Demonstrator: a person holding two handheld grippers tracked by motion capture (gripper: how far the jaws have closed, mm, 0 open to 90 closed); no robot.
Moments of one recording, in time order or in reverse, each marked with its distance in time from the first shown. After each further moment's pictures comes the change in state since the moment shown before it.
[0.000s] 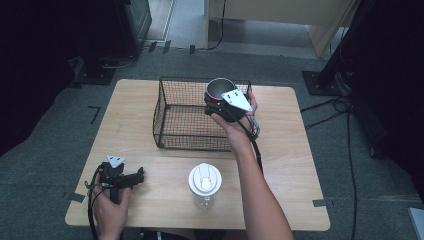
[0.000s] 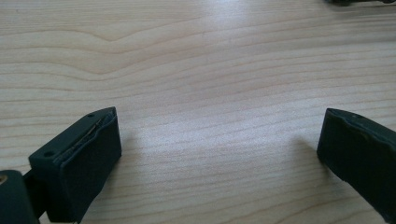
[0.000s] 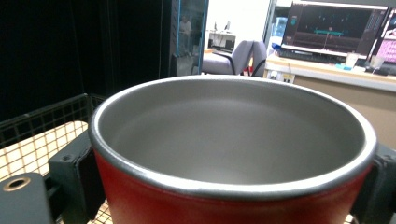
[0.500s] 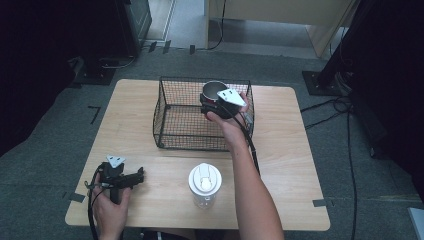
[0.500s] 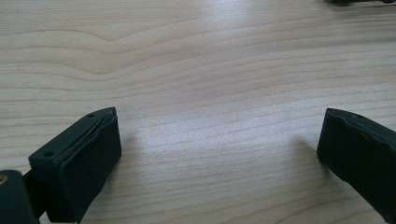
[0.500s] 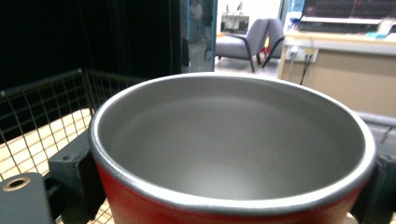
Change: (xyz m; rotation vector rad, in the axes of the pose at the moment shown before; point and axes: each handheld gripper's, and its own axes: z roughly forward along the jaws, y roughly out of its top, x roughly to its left) left arm 0.000 0.000 0.000 0.002 0.000 0.001; right arm 0.000 -0.029 0.036 0.074 0.061 0.076
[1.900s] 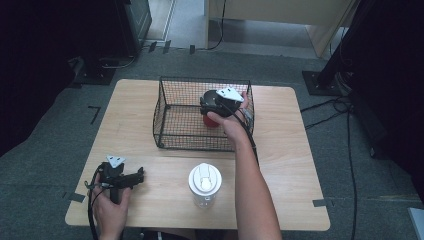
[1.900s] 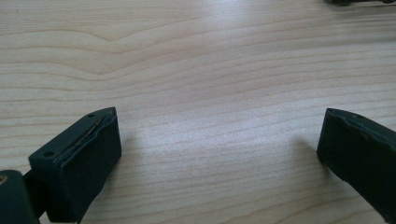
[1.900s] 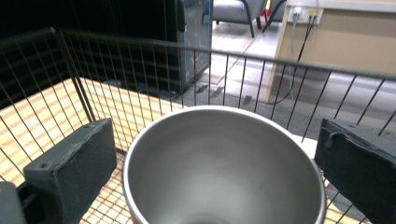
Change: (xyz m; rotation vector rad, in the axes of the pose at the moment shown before) left arm 0.000 0.000 0.000 0.001 0.001 0.002; right arm -0.004 0.000 0.008 0.128 -0.023 0.016
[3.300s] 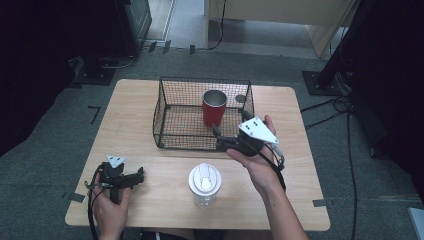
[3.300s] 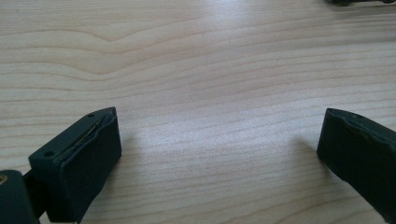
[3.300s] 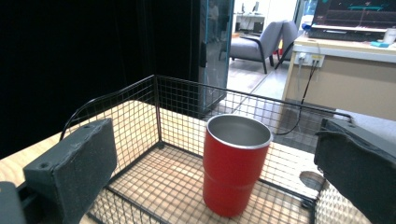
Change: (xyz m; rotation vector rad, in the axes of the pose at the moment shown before) left arm 0.000 0.000 0.000 -0.002 0.000 -0.002; right arm 0.022 0.008 -0.177 -0.140 0.081 -0.045
